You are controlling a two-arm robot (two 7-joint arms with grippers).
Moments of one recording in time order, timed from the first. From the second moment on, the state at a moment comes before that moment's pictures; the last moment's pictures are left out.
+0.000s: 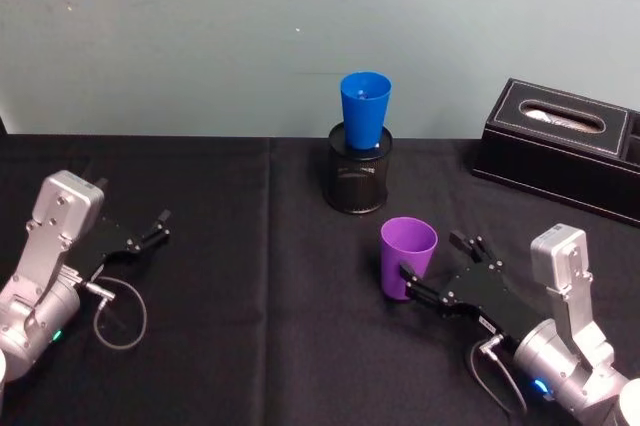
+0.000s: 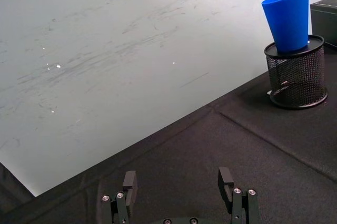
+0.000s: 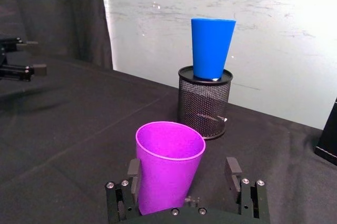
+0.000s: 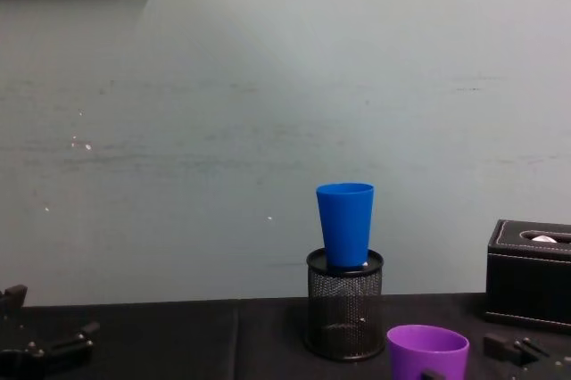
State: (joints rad) left arm -0.20 0.60 0.45 -1.41 -0.25 -0.12 0.03; right arm 0.16 0.36 -0.35 -1.28 0.29 -0.26 0.37
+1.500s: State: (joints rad) left arm -0.20 0.60 0.45 -1.41 -0.25 -0.12 0.03; right arm 0.31 0.24 -0.34 -1.05 0.27 -0.33 0.52
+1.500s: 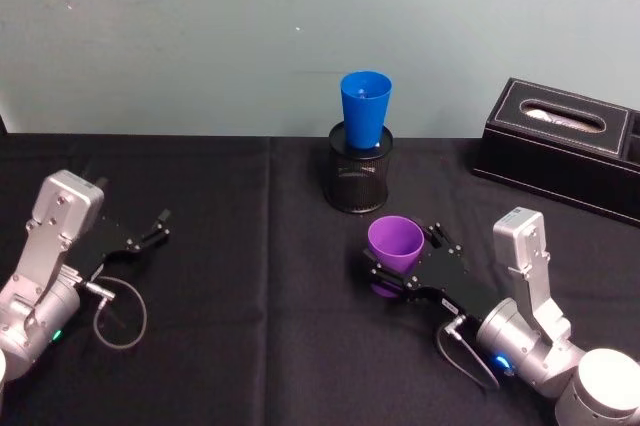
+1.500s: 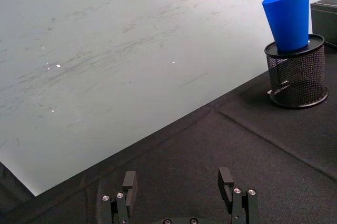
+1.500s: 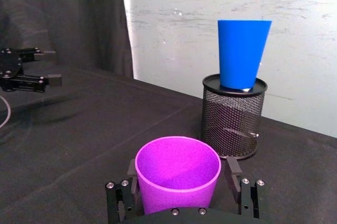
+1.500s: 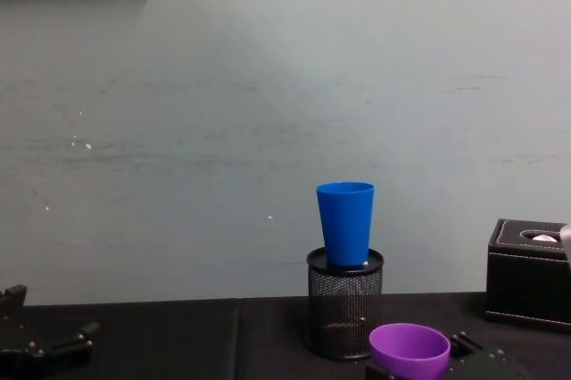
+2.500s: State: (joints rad) left arm -0.20 0.60 0.45 -1.41 -0.25 -0.12 0.03; right arm 0.32 0.24 -0.35 -1.04 0.28 -0.34 0.54
